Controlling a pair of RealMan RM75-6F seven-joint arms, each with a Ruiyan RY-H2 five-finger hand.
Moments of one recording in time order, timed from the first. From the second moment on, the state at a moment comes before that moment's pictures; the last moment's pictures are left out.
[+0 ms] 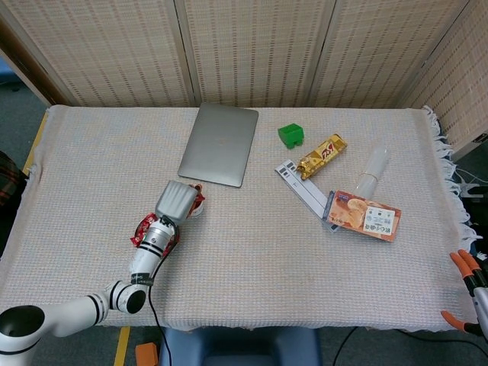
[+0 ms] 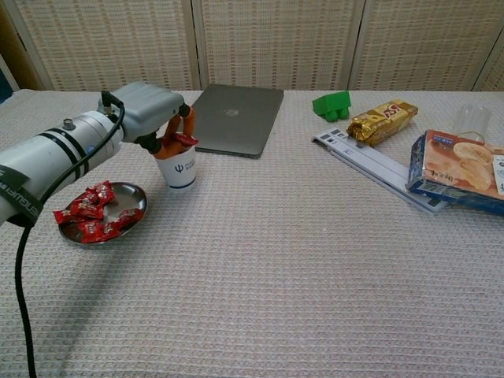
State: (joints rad) left arm -0.87 -1.76 -0.26 -1.14 1.11 0.99 0.63; right arm -0.09 -0.92 -0.07 -1.68 -1.55 1.48 0.08
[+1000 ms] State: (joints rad) left arm -0.82 -1.62 -0.23 -1.41 1.18 1.06 0.51; right arm -0.09 -0.93 -0.08 -1.69 -1.57 1.49 0.08
